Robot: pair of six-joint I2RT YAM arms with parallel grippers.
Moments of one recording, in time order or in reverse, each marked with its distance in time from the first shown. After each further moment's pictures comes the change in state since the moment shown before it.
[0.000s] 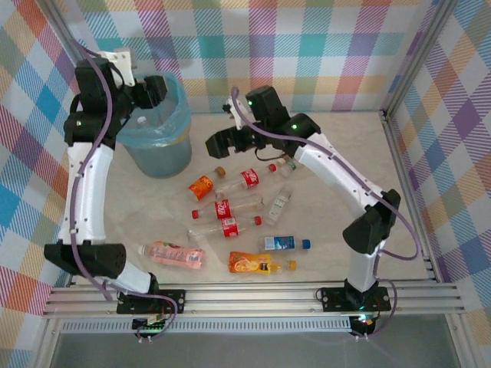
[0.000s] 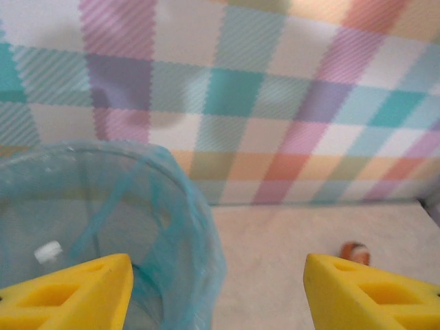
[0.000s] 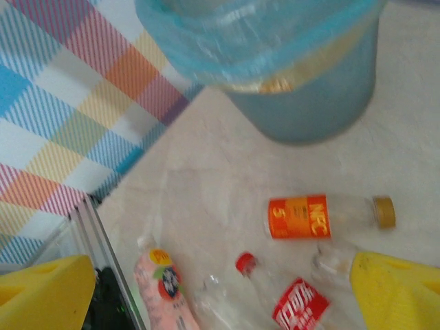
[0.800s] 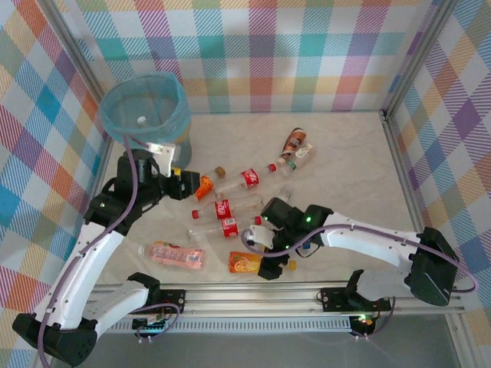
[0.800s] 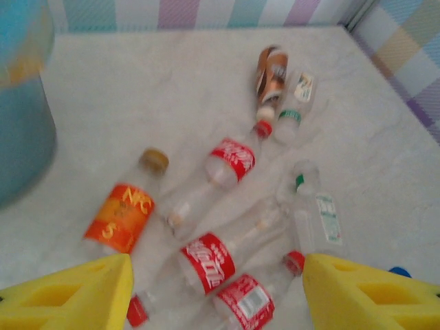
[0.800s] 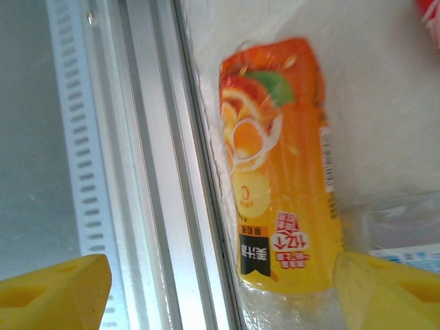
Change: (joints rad) left arm -0.306 -0.571 -0.839 -0.001 -0.020 -0.083; right arm 0.319 -0.539 -1.113 0.045 0.032 -0.486
